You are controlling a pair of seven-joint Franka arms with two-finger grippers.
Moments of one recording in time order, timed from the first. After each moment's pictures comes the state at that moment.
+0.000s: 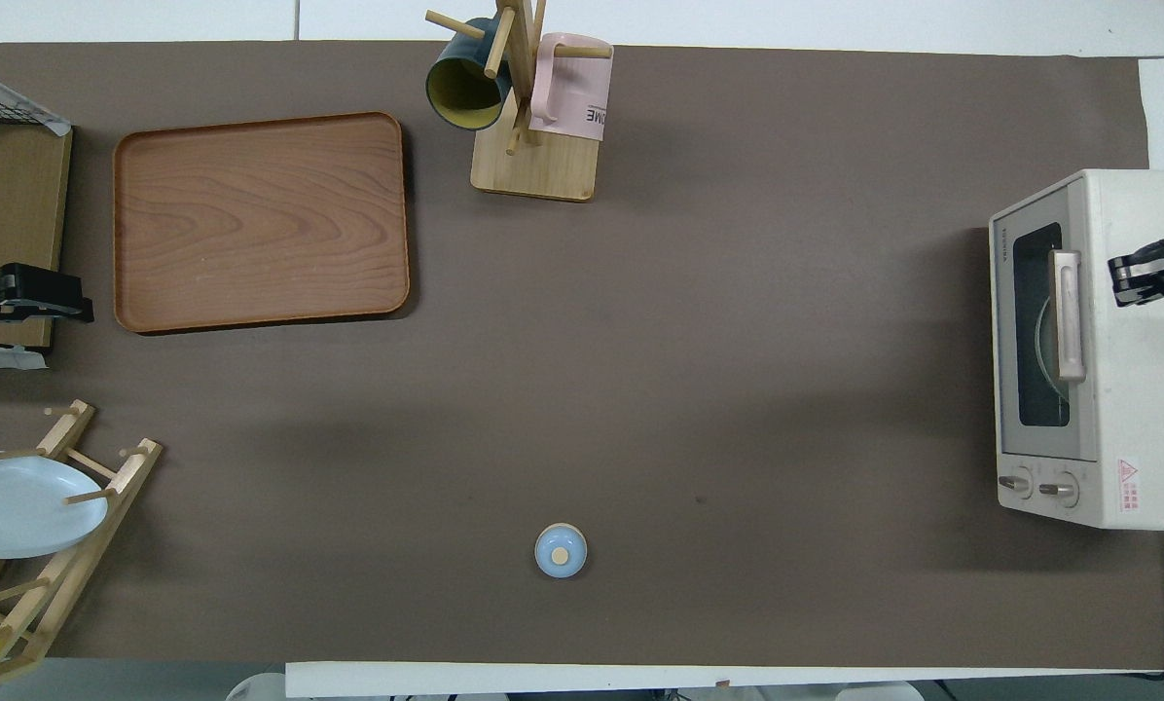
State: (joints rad) left arm -0.11 -0.16 0.06 -1.90 0.01 1.73 -0.12; right arm -0.01 0.01 -0.07 -1.76 -0.17 1.66 -0.17
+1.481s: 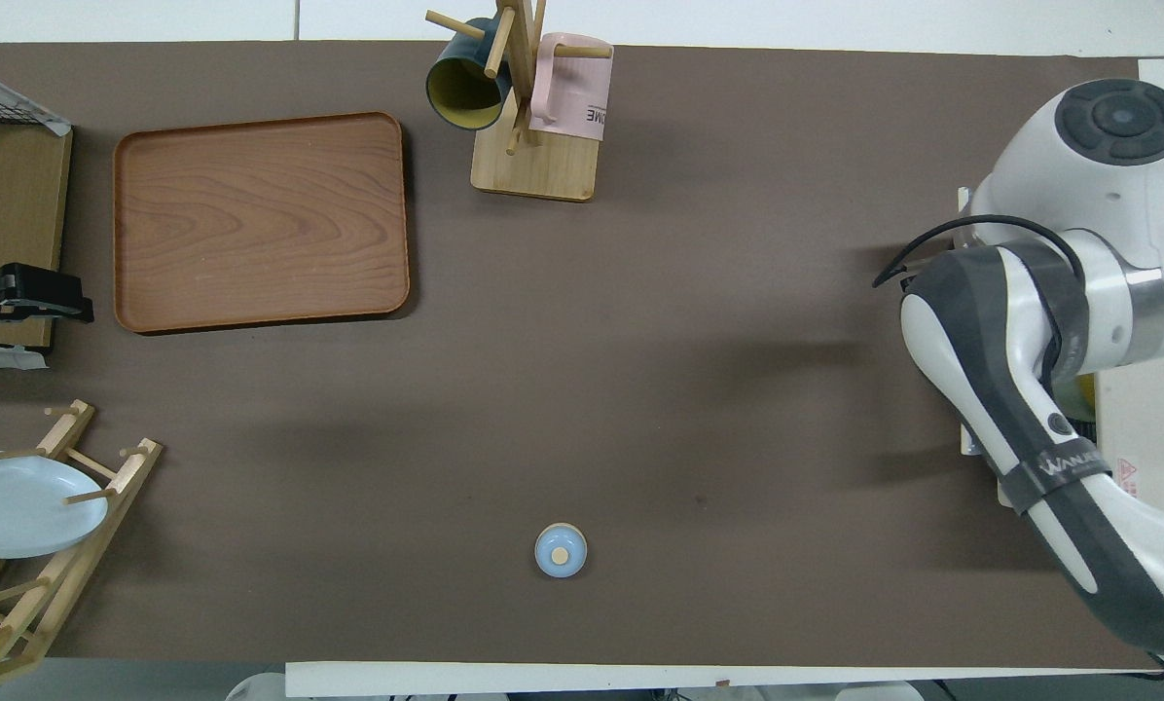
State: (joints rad) left arm -0.11 -0.16 0.06 -1.90 0.01 1.73 -0.12; right arm 0.14 0.18 -0.05 -1.89 -0.16 1.87 0.00
